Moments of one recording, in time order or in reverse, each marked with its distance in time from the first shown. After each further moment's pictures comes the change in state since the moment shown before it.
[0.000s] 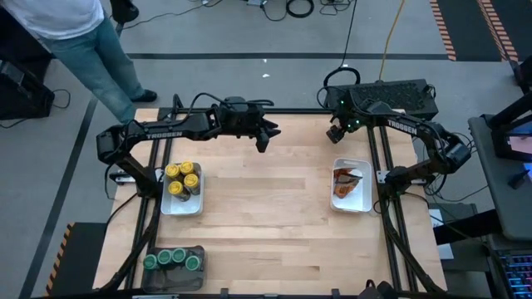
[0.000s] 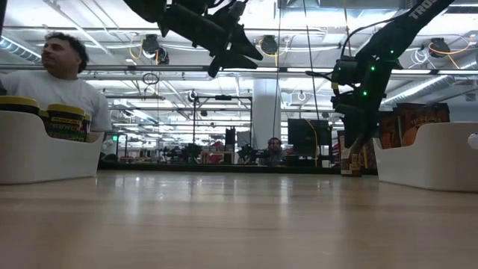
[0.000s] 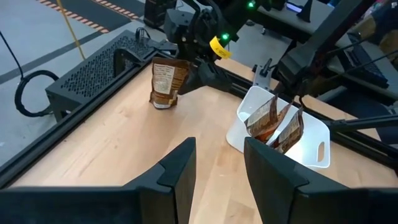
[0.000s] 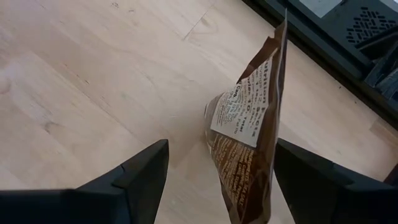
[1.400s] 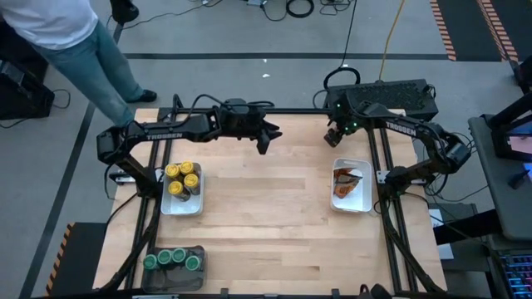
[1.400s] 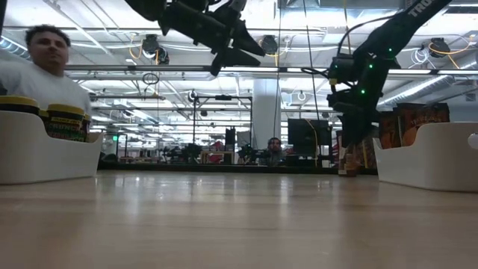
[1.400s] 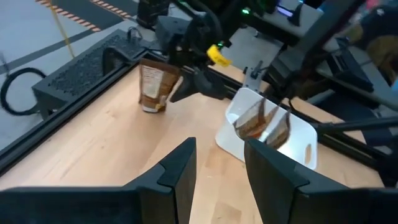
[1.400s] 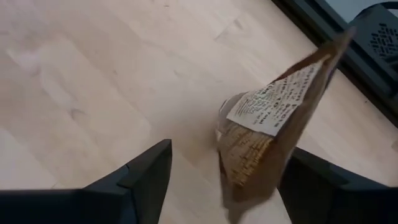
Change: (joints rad) left arm -0.019 0.000 0.000 0.015 0.006 -0.040; right arm 0.059 0.000 0.000 0.000 -0.008 -0.032
